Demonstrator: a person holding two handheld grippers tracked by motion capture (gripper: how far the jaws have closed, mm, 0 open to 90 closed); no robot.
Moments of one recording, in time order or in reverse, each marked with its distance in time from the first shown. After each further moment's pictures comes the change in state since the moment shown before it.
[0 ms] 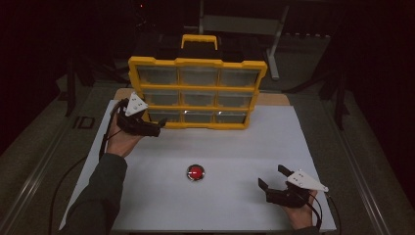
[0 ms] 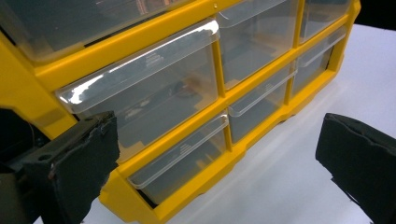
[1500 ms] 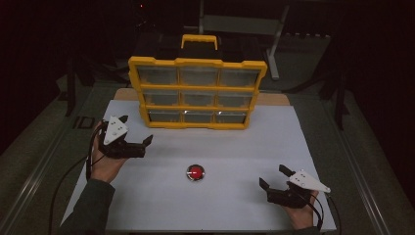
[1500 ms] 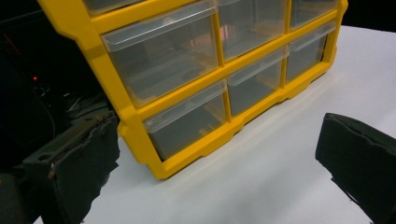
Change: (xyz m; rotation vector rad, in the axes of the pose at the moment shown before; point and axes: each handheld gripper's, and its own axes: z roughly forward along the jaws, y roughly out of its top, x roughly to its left) left arm -0.016 -0.043 -0.056 -0.068 0.060 -0.032; right arm -0.001 0.000 -0.003 -0.014 -0.002 0.013
